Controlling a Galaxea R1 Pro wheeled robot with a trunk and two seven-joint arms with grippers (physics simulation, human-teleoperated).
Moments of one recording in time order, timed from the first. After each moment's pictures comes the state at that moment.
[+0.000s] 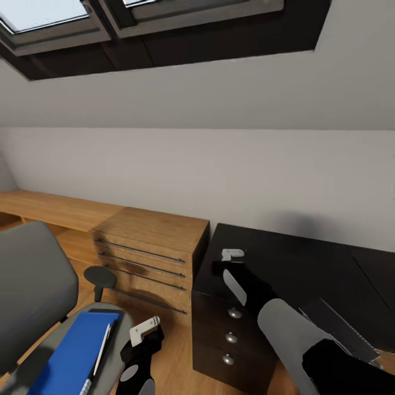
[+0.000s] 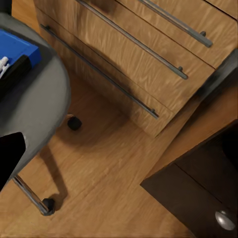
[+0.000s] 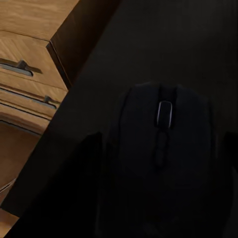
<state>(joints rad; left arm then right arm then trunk) -0.15 -0.05 -0.40 -1.19 0.55 0.08 0.68 -0.88 0.15 0.40 -0.54 -0.44 0.41 -0.28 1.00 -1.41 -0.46</state>
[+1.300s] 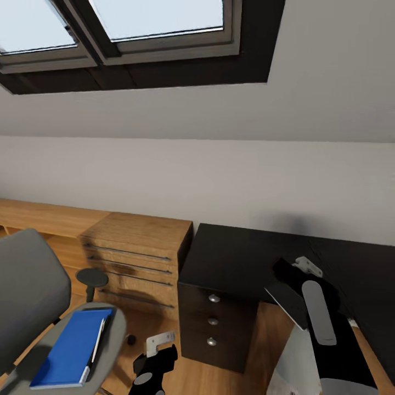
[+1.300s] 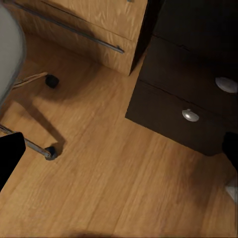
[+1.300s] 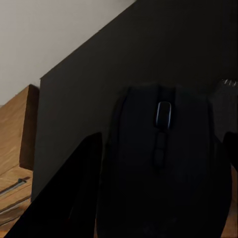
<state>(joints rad) -0.15 -0.06 -0.50 -1.15 0.55 0.26 0.67 -0.45 0.04 -0.20 -1.49 -0.71 0.67 -0.47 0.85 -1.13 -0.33</state>
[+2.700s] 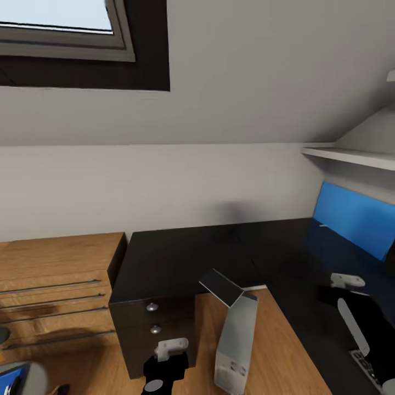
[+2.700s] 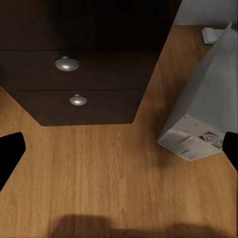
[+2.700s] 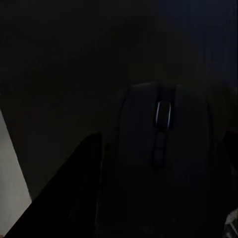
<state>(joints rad) -0.15 -0.07 -0.60 -1.16 0.54 0.29 0.68 -0.45 -0.33 -0.12 -1.14 -0.23 0.70 -0.14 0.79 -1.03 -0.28</state>
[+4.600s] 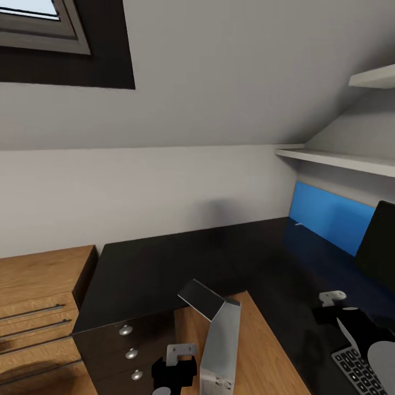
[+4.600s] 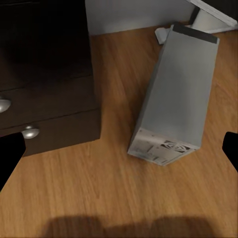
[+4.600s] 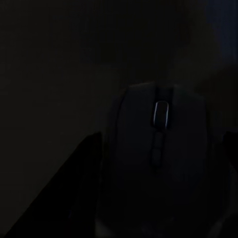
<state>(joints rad) -0.15 -0.07 -0.69 -1.16 0.54 0.29 0.68 -0.72 -0.36 -0.10 -0.32 0.21 0.24 0.24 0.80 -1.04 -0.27</state>
